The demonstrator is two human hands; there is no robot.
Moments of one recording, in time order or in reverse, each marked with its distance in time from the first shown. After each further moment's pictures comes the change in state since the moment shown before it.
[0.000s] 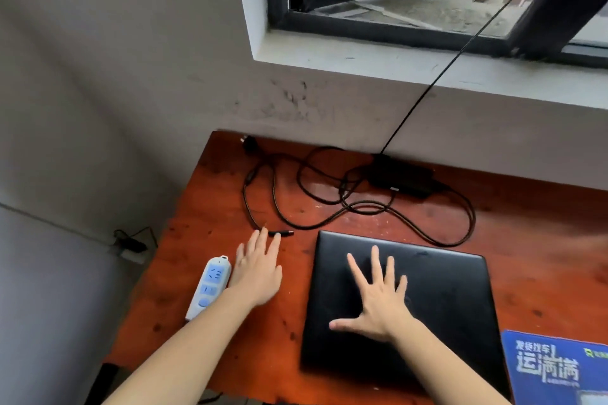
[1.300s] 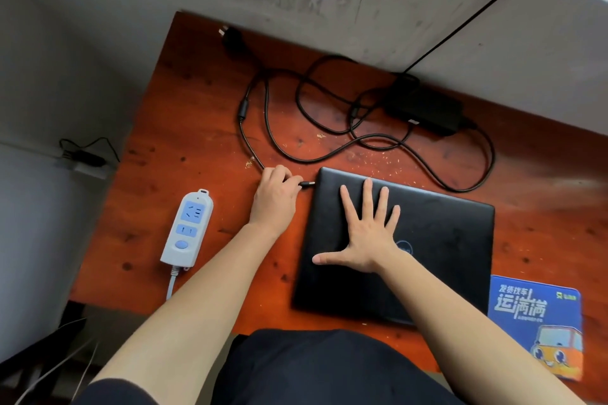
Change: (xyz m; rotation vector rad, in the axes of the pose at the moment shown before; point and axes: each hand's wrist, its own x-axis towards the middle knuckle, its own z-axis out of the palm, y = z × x) left_hand 0.049 0.029 0.036 -0.442 0.306 0.122; right_hand 0.045 -0.023 -0.006 -0.042 -0.170 0.060
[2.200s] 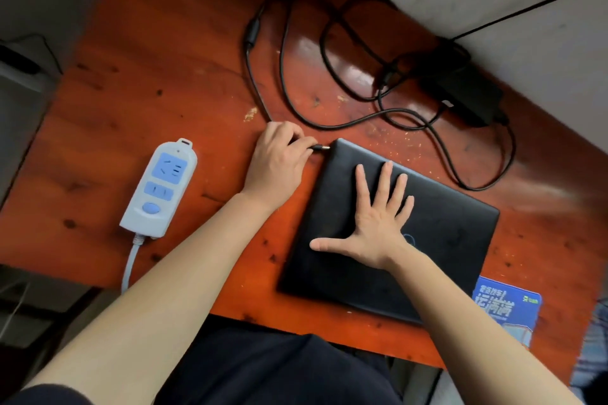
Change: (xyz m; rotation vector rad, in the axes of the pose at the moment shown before) left_hand 0.006 -0.021 0.021 -0.193 0.191 0.087; right_hand 0.004 -0.002 0.011 0.014 0.057 0.064
